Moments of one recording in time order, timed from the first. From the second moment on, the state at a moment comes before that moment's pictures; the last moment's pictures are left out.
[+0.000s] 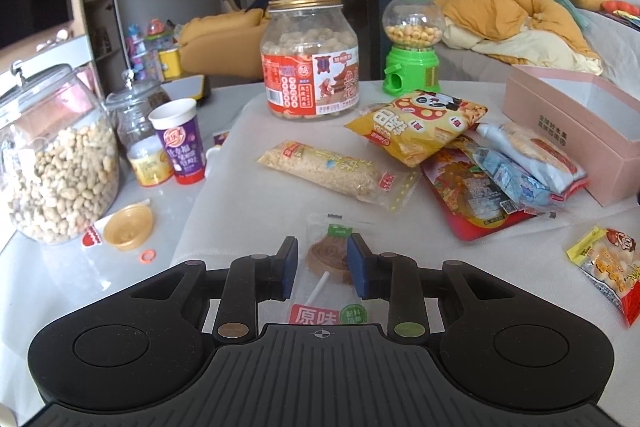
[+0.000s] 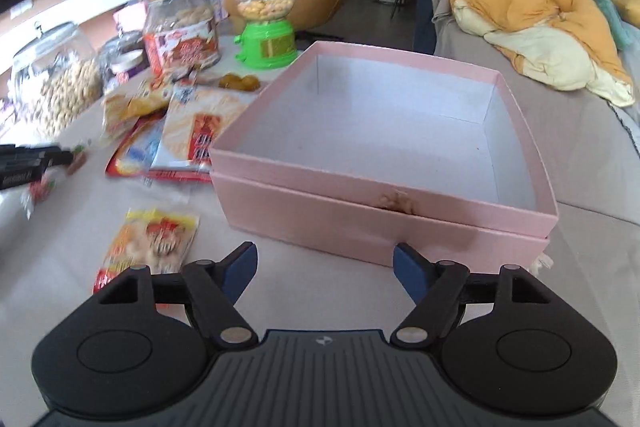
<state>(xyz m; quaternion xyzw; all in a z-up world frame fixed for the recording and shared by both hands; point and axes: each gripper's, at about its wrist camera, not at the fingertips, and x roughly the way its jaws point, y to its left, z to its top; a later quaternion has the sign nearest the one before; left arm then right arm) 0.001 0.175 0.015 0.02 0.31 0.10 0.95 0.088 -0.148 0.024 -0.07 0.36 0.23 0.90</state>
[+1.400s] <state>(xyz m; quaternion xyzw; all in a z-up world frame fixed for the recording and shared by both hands) 0.139 0.029 0.133 -0.15 0.22 -0.14 0.95 0.062 -0.158 0.107 -0.08 0.28 0.22 0.93</state>
